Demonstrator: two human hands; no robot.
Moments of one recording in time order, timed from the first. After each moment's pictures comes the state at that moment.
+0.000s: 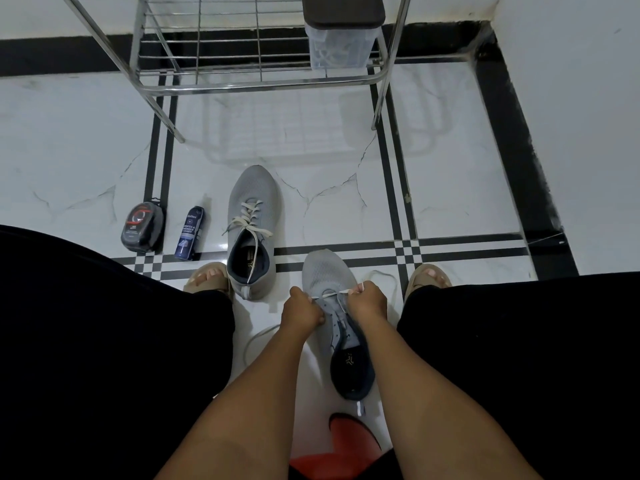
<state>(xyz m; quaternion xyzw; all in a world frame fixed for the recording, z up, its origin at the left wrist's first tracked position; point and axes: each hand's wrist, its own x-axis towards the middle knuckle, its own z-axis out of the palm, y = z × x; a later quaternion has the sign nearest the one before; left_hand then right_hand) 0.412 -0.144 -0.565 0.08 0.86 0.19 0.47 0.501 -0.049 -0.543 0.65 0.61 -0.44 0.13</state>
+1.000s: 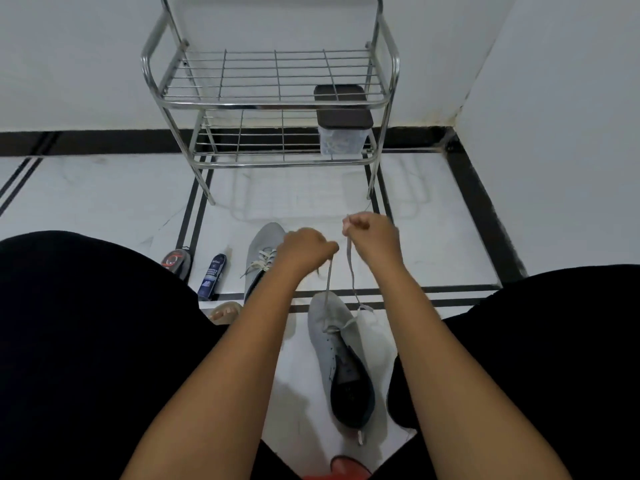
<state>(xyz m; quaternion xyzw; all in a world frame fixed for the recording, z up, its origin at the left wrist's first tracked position) 0.345 -0.090 -0.347 0.32 0.87 0.21 0.32 0.443 -0.005 -0.344 0.46 0.74 -0.46 -0.19</state>
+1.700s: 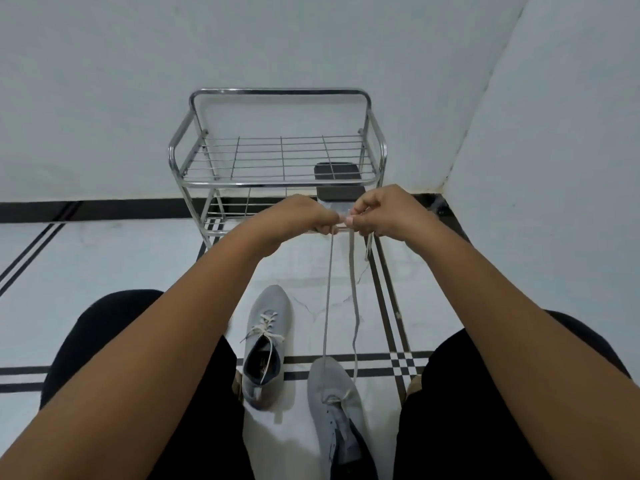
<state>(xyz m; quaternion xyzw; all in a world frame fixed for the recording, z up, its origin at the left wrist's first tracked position) 0.296 -0.069 -0.186 0.41 0.76 0.36 0.36 0.427 0.052 -0.182 0.31 0.86 -0.40 -0.10</state>
